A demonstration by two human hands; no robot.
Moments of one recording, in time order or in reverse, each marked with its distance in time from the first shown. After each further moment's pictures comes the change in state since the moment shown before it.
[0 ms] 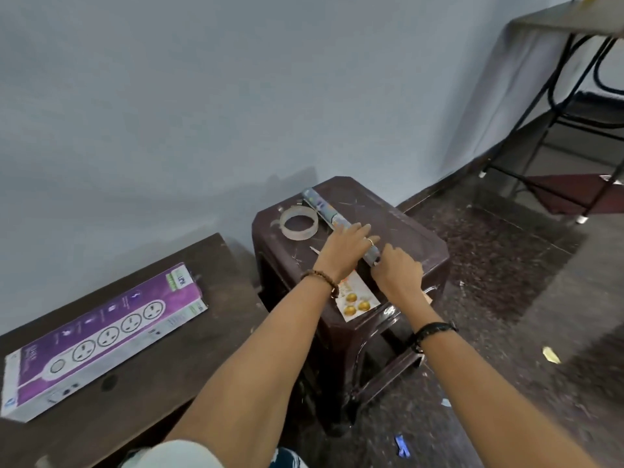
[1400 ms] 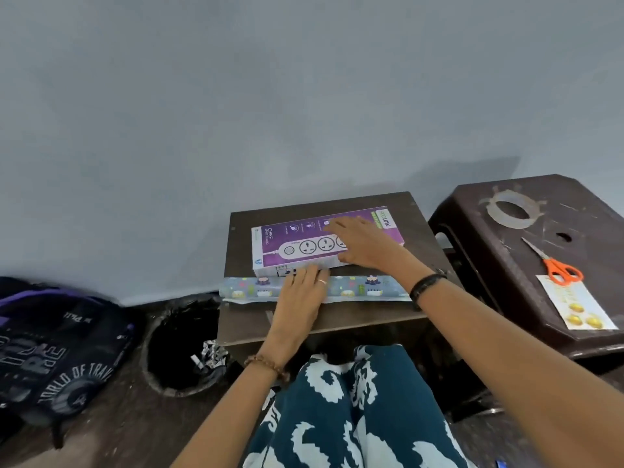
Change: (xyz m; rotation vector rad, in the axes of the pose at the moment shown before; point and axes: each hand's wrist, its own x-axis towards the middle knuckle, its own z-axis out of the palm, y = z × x) left_hand -0.420 -0.091 0.017 -0.011 0.071 -0.788; right_hand -0.124 -0.341 0.066 -0.205 -0.287 -1.209
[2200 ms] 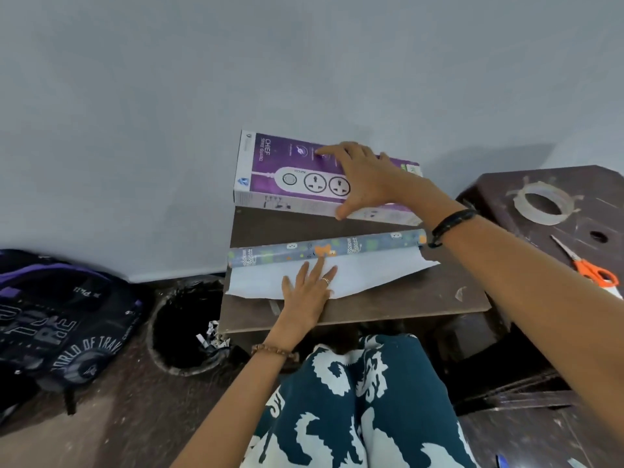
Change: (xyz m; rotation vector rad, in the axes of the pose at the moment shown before) left_hand 0.004 -0.005 0.039 -0.277 -0.524 -0.251; right_hand 0.051 0.020 -0.062 0.165 0.022 -0.005
